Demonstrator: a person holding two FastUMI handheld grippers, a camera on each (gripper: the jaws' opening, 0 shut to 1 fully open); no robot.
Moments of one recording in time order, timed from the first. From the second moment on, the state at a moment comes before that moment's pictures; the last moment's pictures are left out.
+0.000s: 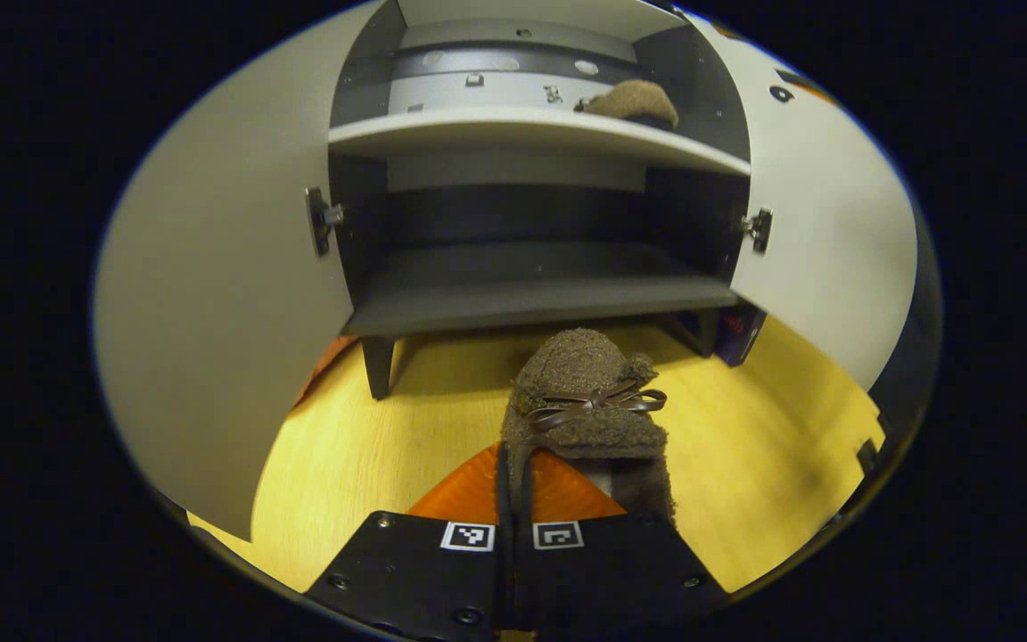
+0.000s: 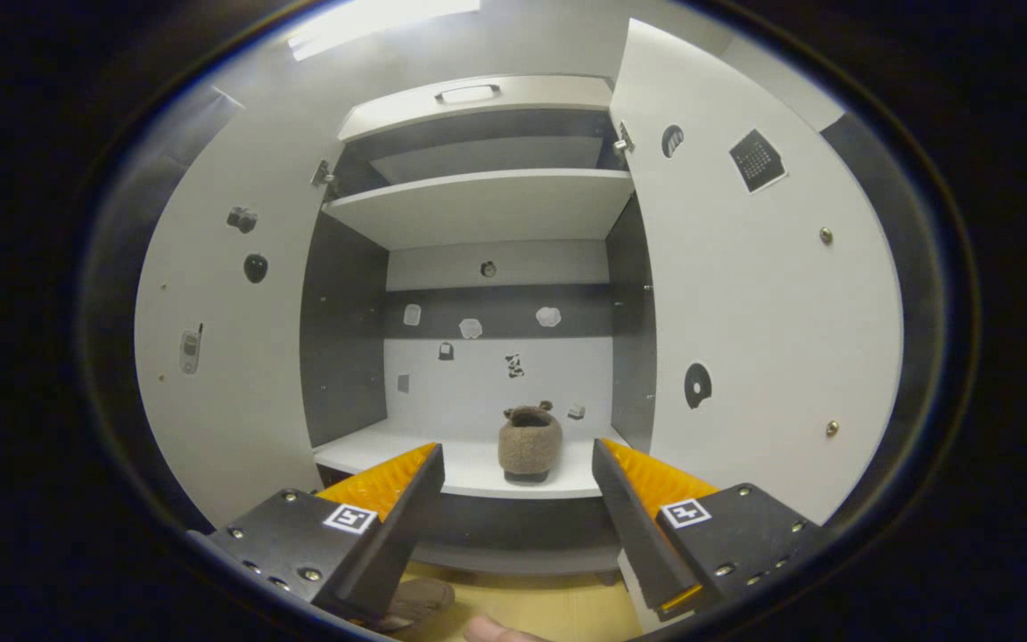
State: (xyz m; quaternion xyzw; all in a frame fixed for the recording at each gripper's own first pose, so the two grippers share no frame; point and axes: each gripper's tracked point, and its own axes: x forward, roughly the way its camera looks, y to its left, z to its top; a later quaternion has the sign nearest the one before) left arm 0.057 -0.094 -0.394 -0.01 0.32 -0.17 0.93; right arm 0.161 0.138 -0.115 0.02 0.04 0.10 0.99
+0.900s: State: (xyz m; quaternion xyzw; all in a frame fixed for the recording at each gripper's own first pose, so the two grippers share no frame) left arm 0.184 -0.089 -0.130 -0.05 0.07 -0.08 0.99; right arm 0.121 0.107 -0.154 0.08 0.07 0.12 0.99
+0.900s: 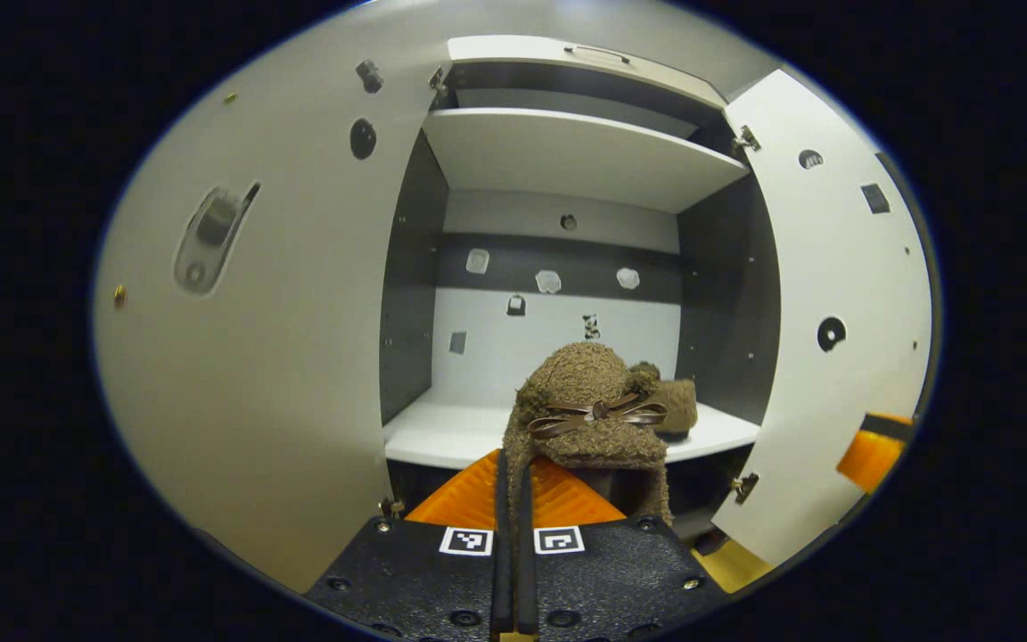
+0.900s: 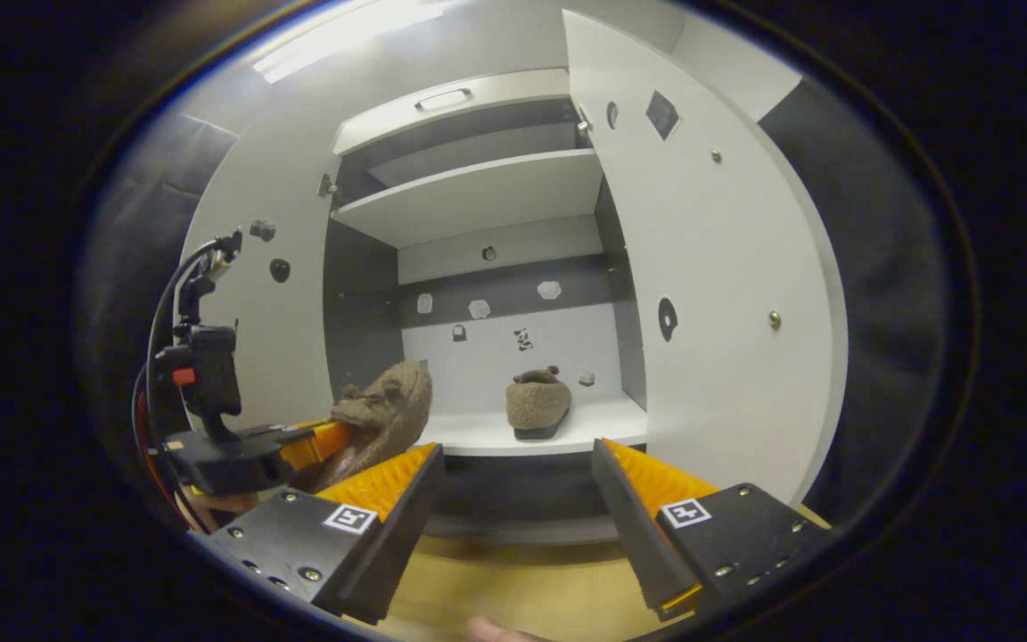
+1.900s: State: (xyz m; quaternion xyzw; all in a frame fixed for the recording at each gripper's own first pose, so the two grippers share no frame) left arm 0.359 -0.115 -0.141 -0.10 0.04 -0.04 0.99; right arm 0.106 0.058 -0.142 0.17 0.02 0.10 0.98
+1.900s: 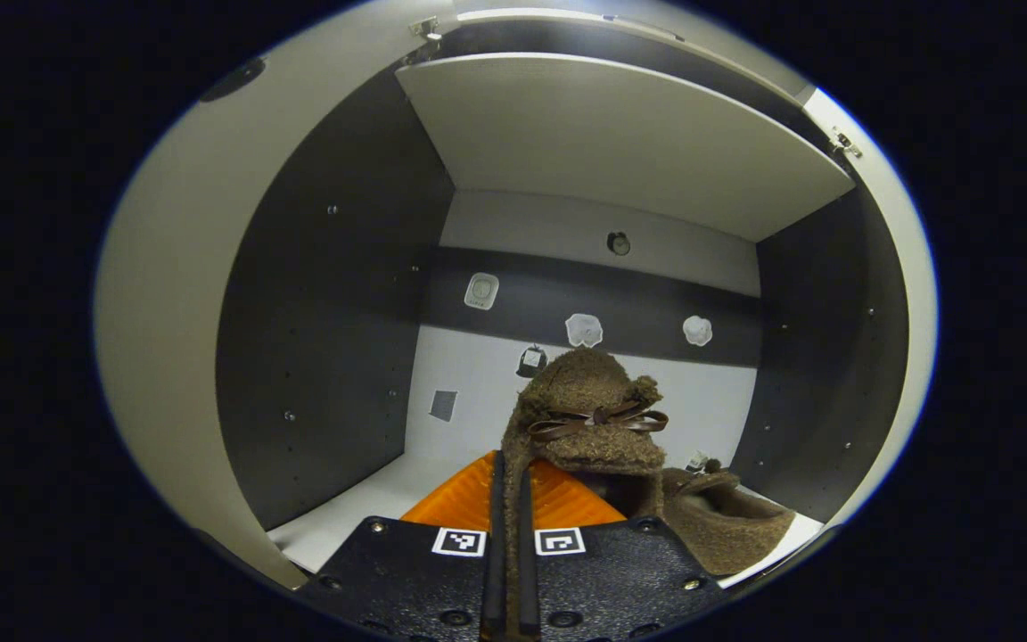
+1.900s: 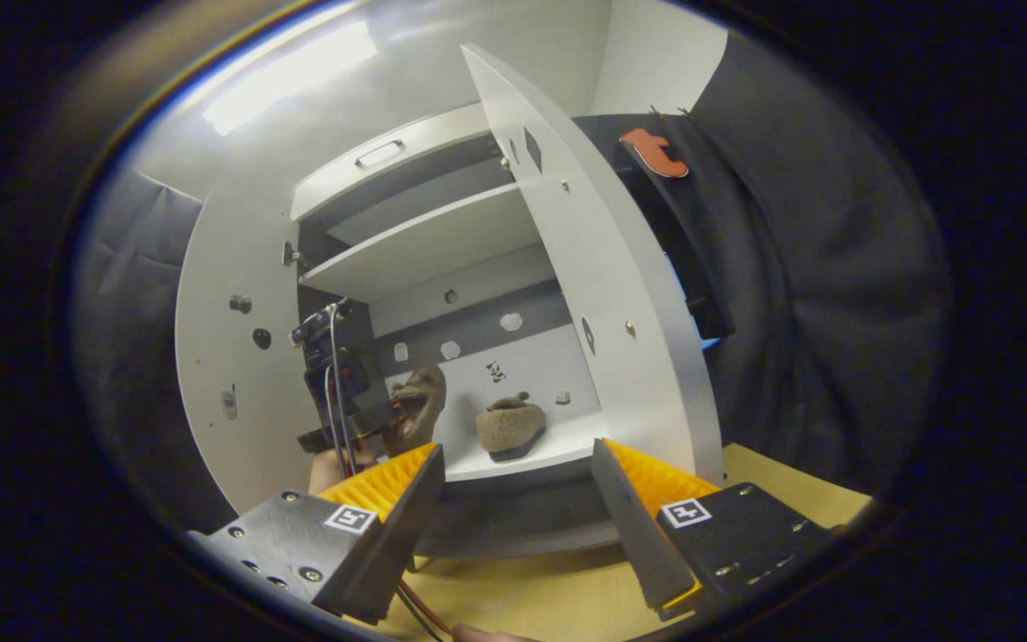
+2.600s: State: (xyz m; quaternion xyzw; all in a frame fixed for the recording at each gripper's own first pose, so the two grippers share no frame) left arm 0.318 -0.100 -0.124 -0.06 0.01 -0.04 1.00; right arm 0.052 0.066 -0.142 0.14 0.02 0.09 0.99
